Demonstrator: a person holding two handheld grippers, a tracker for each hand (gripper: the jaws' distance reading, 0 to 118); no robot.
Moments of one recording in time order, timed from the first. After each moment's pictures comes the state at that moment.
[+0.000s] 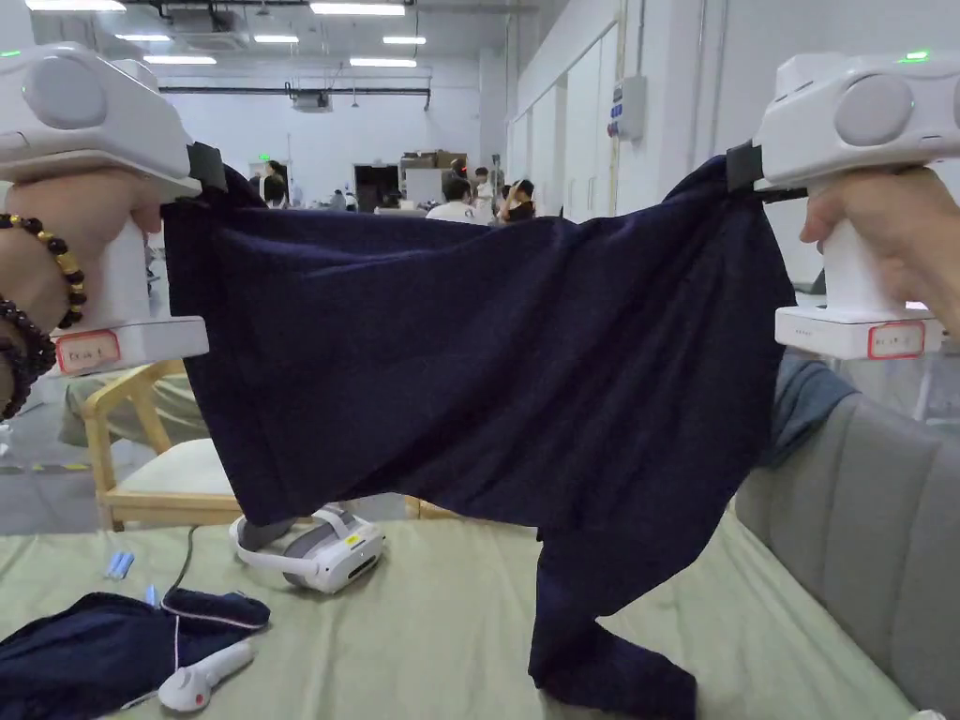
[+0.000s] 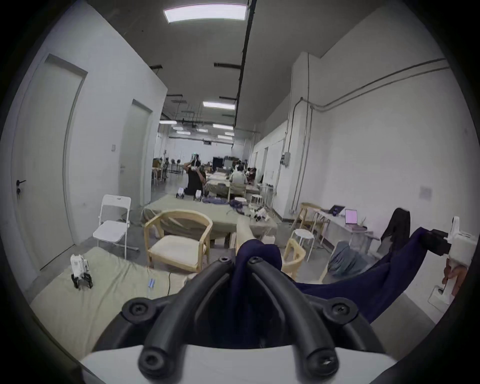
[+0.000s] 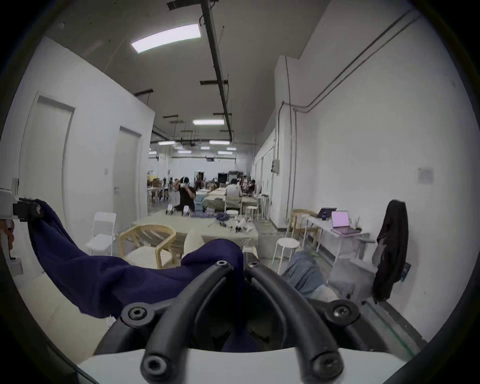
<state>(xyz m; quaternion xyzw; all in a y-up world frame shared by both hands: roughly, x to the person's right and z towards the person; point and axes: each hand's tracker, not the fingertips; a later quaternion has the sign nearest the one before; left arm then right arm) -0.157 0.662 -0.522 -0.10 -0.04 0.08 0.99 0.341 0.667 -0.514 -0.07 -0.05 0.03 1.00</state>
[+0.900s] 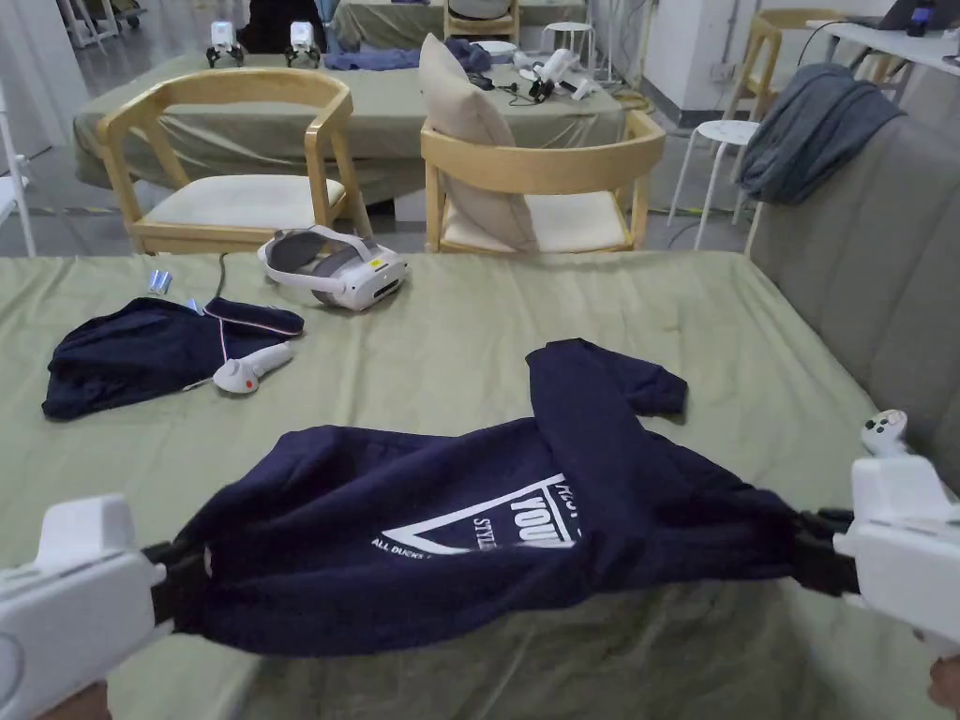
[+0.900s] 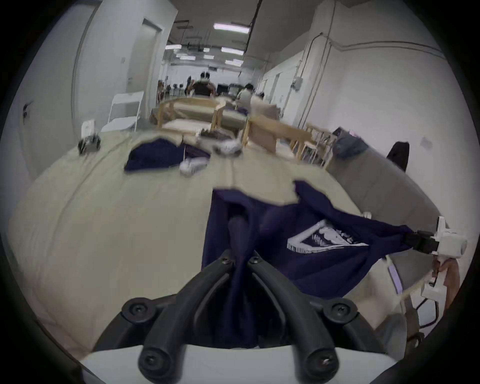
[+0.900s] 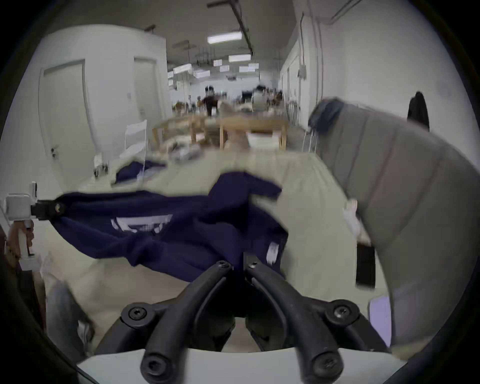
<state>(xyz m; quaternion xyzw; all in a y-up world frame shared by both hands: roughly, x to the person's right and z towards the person) -0.193 0.257 -0.218 -0.36 -0.05 0.13 0.92 0.348 0.256 -0.226 -0.38 0.05 0.00 0.92</state>
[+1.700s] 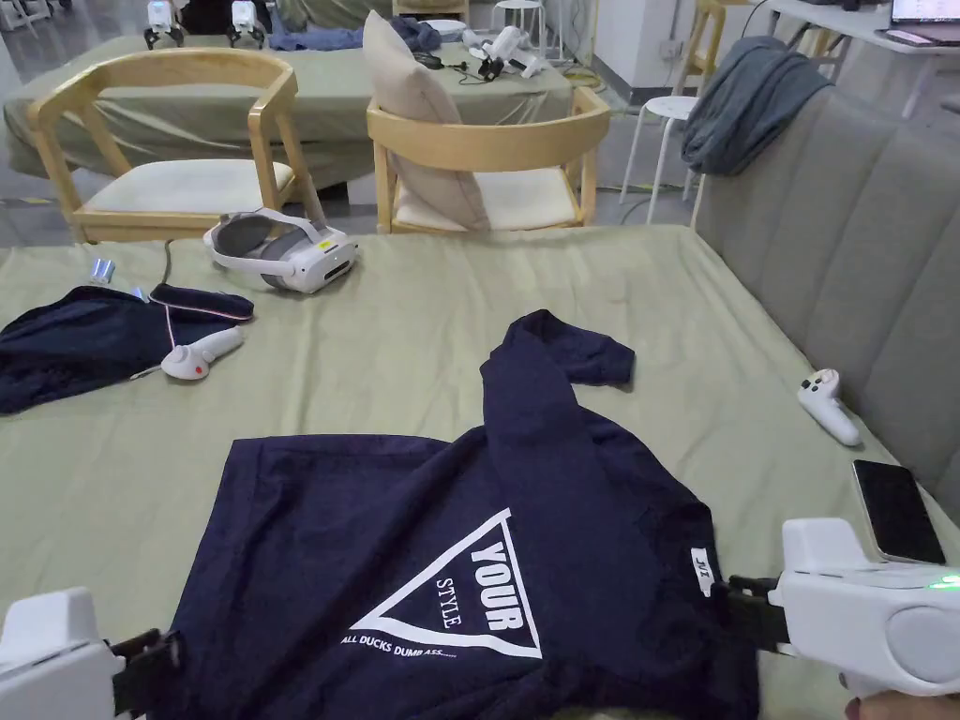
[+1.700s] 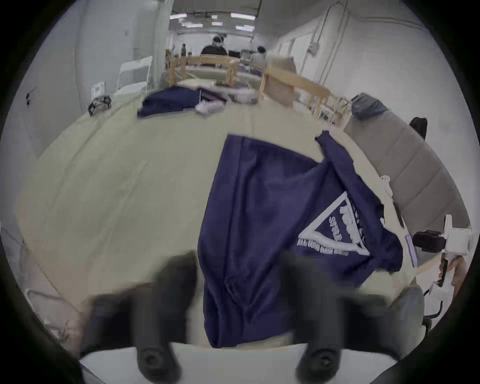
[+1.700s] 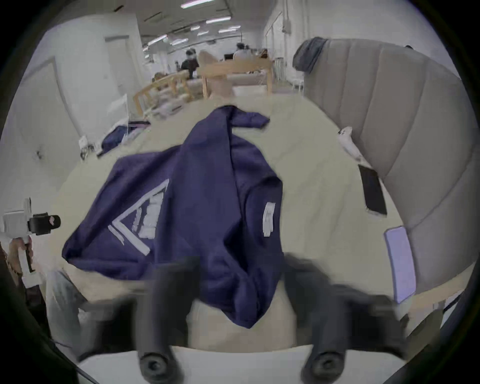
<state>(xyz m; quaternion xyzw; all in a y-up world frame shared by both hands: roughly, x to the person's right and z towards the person) -0.175 0.241 -0.201 -0.40 -0.02 0.10 0.91 0.354 0.224 -0.204 -0.42 0.01 -0.05 0.91</state>
